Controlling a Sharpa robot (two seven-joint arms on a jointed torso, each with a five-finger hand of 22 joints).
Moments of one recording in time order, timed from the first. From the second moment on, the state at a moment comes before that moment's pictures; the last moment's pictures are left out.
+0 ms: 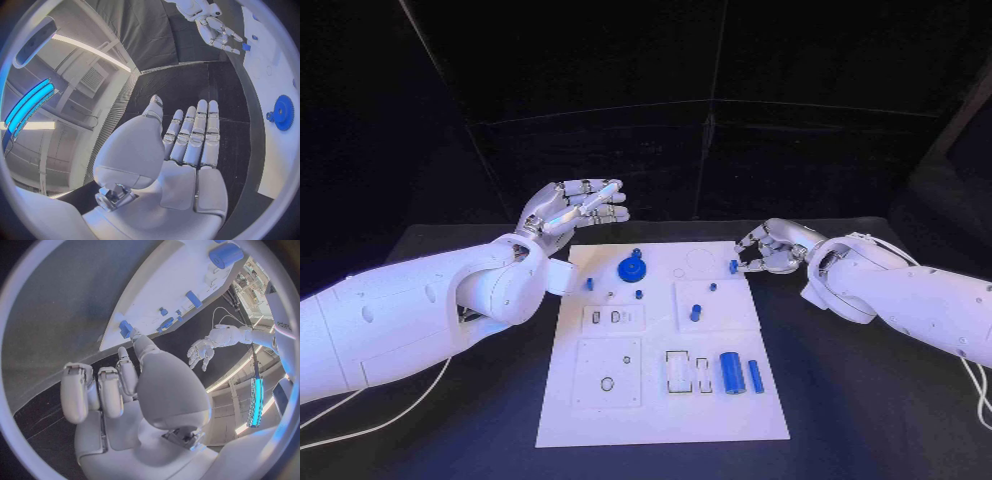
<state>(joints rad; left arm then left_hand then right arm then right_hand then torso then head) 1.26 -0.85 -0.04 1.52 -0.03 -0.29 0.52 1.38 0.07 -0.09 0.19 0.05 0.82 0.21 0.14 0.07 0.91 0.21 0.10 0.06 0.98 0.16 0.14 0.13 0.18 0.85 0.27 0.21 0.07 1.23 -0.77 -0.05 1.21 -1.21 -0.29 0.07 1.39 -0.01 0.09 -0.03 0.18 0.92 0.16 0.07 0.08 1.39 0.07 1.34 1.31 1.46 0.00 1.55 1.31 0.05 1.47 0.10 1.50 1.31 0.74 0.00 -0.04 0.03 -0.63</state>
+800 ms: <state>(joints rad) 1.25 -0.85 -0.04 1.51 -0.03 -0.29 0.52 1.38 0.07 -0.09 0.19 0.05 0.82 0.21 0.14 0.07 0.91 0.21 0.10 0.06 0.98 0.16 0.13 0.13 0.18 0.85 0.27 0.20 0.07 1.23 -0.74 -0.05 1.19 -1.21 -0.24 0.07 1.40 0.00 0.10 -0.04 0.18 0.95 0.15 0.08 0.08 1.39 0.07 1.34 1.31 1.47 0.00 1.55 1.31 0.05 1.47 0.10 1.50 1.31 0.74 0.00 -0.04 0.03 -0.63</state>
